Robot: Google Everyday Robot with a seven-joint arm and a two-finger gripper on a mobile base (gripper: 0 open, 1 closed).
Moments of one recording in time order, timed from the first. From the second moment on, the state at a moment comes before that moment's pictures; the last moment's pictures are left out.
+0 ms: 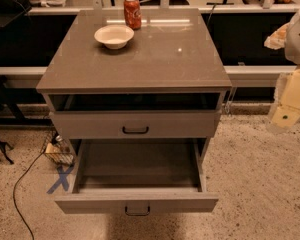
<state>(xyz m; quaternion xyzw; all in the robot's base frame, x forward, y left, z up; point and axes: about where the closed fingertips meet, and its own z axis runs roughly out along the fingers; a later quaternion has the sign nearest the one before) 0.438 -0.217 0.976 -0.60 0.78 -0.03 0.16</state>
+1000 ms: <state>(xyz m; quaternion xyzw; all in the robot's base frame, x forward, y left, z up) 0.420 -0.245 0.855 -0.48 0.87 0.02 0.10</state>
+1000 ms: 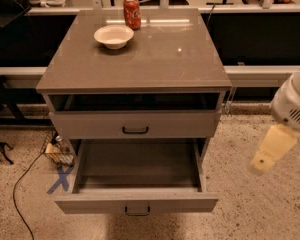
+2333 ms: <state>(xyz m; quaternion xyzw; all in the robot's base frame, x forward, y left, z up) 0.395 -0.244 0.723 -0.35 0.93 0.10 0.08</state>
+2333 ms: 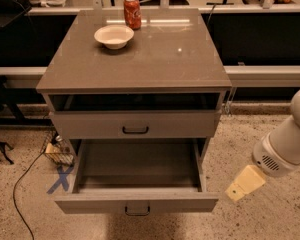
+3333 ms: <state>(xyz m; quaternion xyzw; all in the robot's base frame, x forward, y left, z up) 0.375 -0.184 0.557 -0.28 0.93 0.23 -0.01</state>
